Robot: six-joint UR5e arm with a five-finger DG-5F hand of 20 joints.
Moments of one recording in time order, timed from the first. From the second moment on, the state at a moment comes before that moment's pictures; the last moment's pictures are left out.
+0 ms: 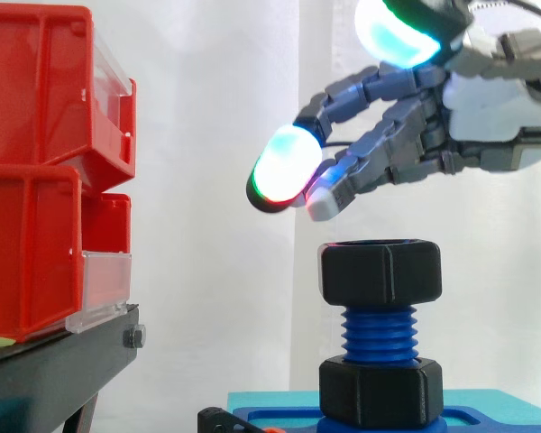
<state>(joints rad) 0.15 -2.12 -1.24 -2.89 -1.28 -0.88</state>
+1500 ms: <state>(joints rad) 0.17 -2.12 -1.27 -2.95 -1.29 -0.88</state>
